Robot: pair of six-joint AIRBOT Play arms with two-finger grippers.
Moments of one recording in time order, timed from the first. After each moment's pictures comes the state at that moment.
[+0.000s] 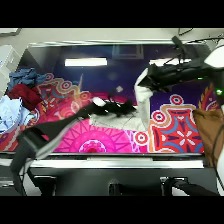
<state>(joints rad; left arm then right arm) -0.59 -1.97 1.56 0.29 -0.71 -1.45 0.08 -1.36 1.61 -0.80 1.41 1.70</state>
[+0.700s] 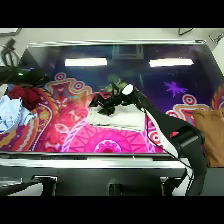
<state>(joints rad) 0.11 -1.33 1.56 1.05 -1.25 -1.50 0.47 -1.91 1.61 -0.52 1.00 1.68</state>
